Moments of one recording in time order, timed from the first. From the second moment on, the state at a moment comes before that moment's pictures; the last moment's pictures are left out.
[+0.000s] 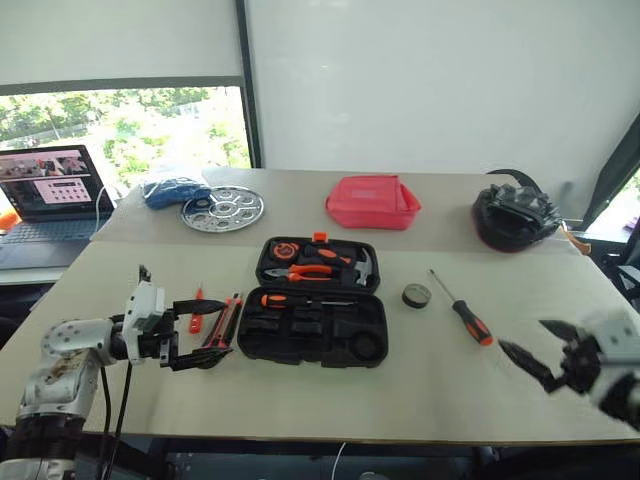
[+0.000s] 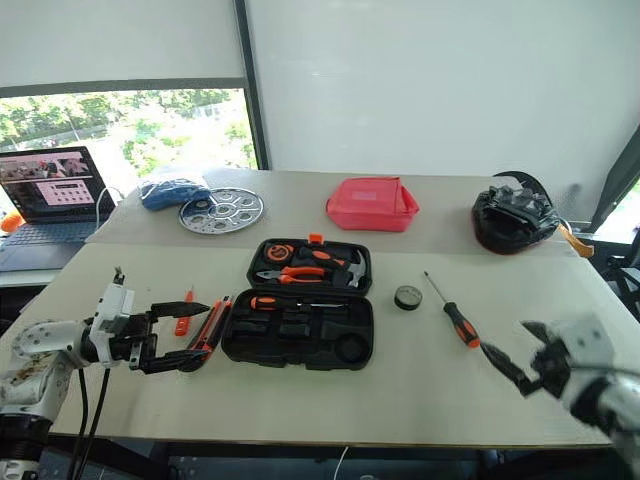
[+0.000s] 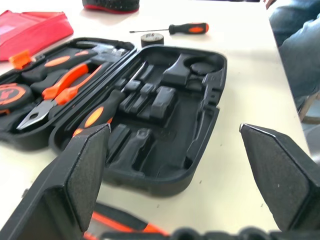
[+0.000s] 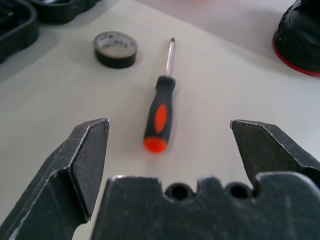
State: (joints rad) left arm -0.24 0.76 0.19 0.17 -0.51 0.05 -1.45; right arm 0.10 -0.92 -0.41 -0.22 0.56 0.52 0.59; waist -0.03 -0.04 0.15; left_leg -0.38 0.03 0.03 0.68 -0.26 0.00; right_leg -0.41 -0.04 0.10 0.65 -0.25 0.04
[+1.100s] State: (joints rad) left arm -0.14 0.72 0.24 0.07 -0.55 0.07 -1.33; right arm -0.64 -0.92 0.00 -0.02 0.38 0.49 1.07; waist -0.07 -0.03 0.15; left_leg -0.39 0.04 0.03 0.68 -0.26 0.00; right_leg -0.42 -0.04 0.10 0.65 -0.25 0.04
